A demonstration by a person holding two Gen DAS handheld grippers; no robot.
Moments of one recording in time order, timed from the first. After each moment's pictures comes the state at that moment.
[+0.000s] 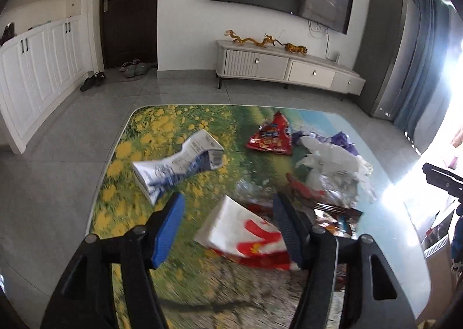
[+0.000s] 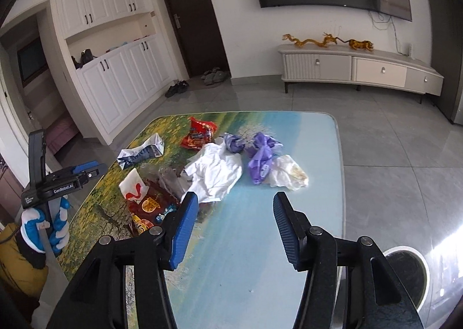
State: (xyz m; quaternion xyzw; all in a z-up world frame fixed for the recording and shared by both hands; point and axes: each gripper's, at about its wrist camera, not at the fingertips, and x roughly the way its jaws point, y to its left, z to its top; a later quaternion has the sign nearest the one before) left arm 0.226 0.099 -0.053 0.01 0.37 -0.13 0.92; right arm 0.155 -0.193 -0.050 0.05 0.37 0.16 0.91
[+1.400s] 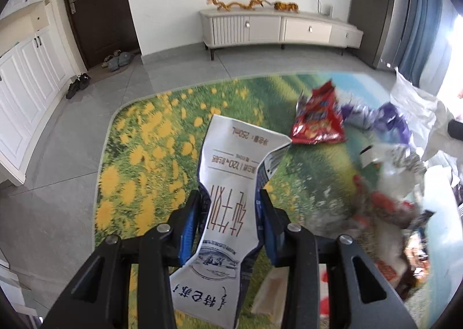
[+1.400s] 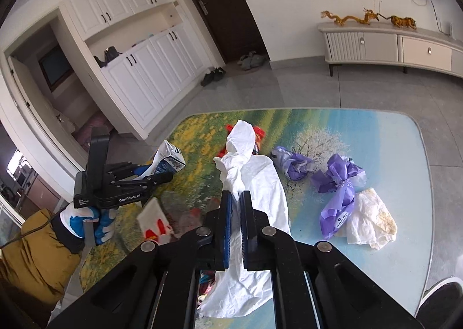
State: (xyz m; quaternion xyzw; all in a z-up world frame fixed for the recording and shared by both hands) left arm 0.322 0.099 -0.091 0.09 0.43 -0.15 0.89; right arm 0.248 -0.147 -0.065 0.10 0.39 0.25 0.88
